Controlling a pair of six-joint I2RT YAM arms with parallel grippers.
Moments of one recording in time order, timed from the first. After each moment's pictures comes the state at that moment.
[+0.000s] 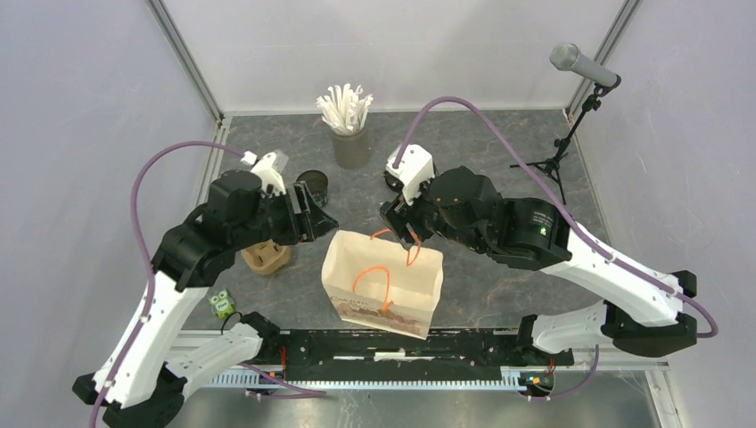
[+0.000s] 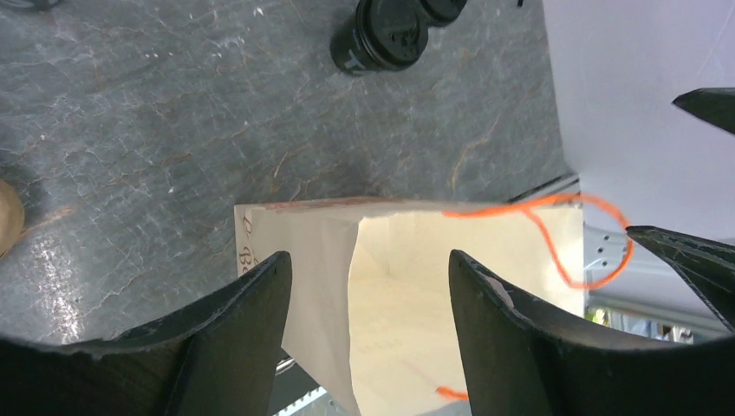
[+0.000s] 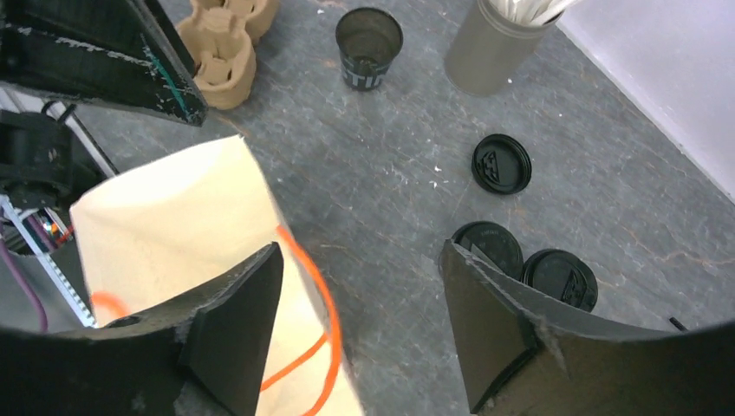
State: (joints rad) left arm -0.56 0.86 1.32 -1.01 0.13 -0.66; right arm 1.21 1.29 1.68 -0.84 0.37 0.05
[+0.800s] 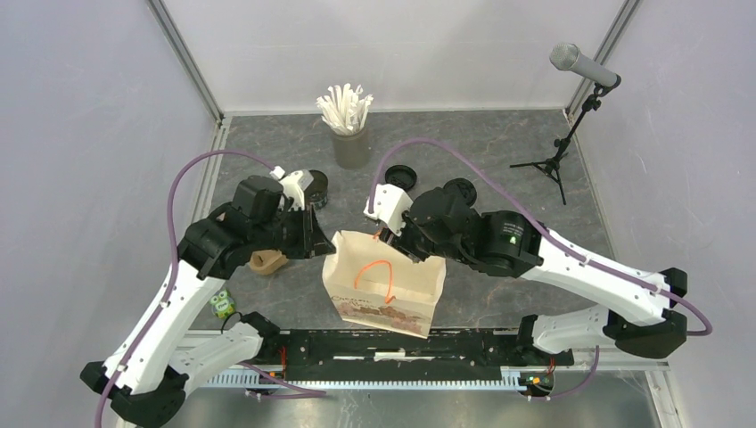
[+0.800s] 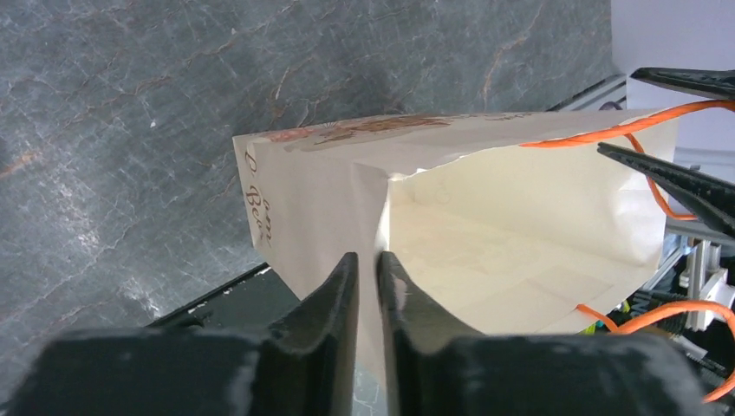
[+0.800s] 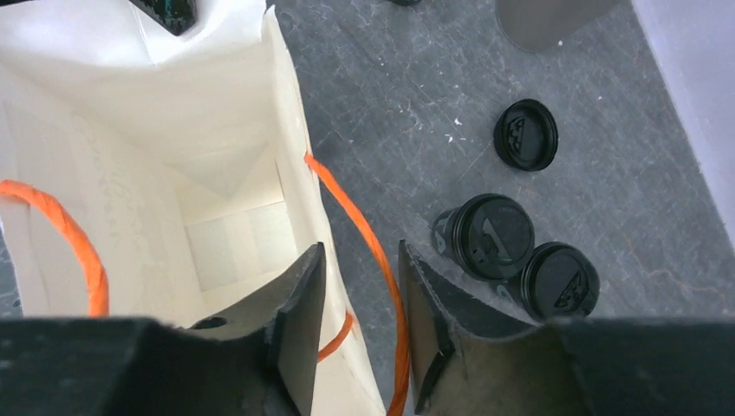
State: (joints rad) left arm -0.56 0.90 1.20 -1.07 0.28 -0.56; right arm 1.20 1.25 1.45 -0.82 0.25 -0.14
